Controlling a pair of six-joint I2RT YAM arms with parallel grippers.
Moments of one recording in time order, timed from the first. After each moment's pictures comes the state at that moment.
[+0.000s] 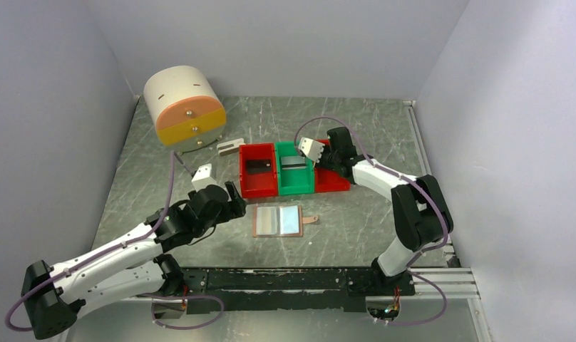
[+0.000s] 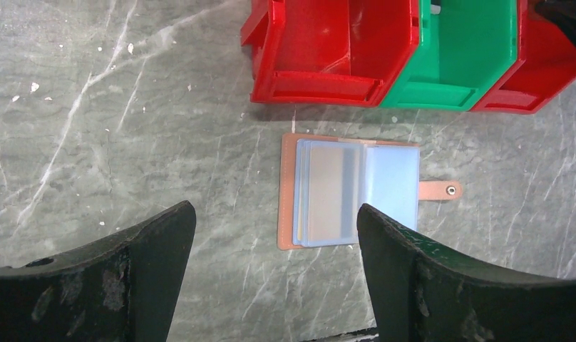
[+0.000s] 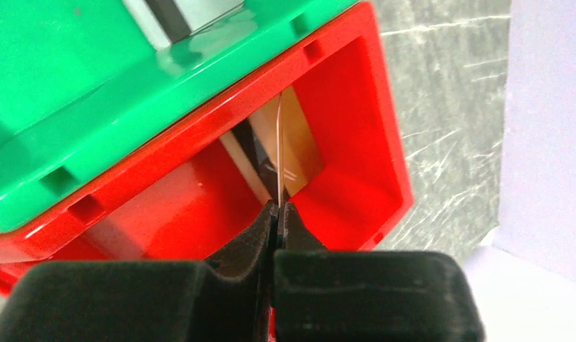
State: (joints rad) left arm -0.91 0.84 0.61 -0.51 -0.48 -0.96; right arm 0.39 1.63 0.93 -0.09 -0.01 -0.97
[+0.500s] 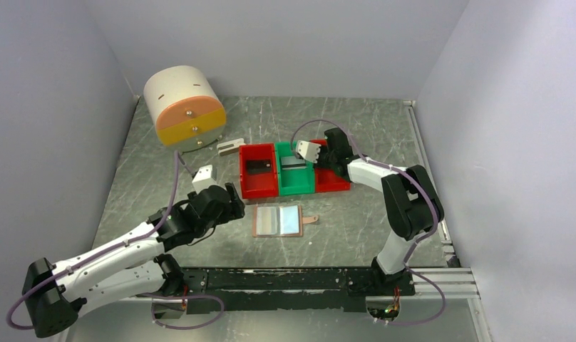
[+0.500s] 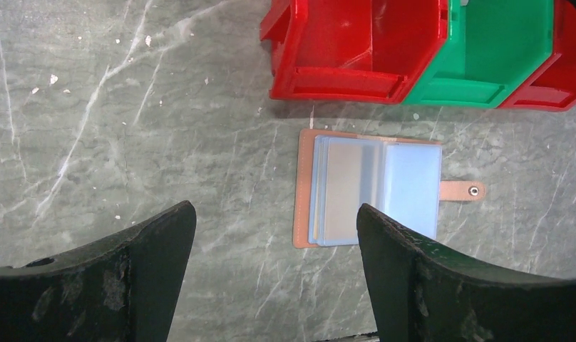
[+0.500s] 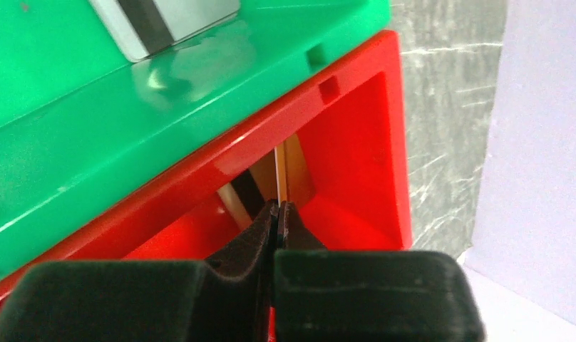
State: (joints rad) left arm -0.91 0.85 0.61 -0.53 -0.50 -0.97; right arm 0.38 1.74 0.96 -0.01 -0.01 -1.08
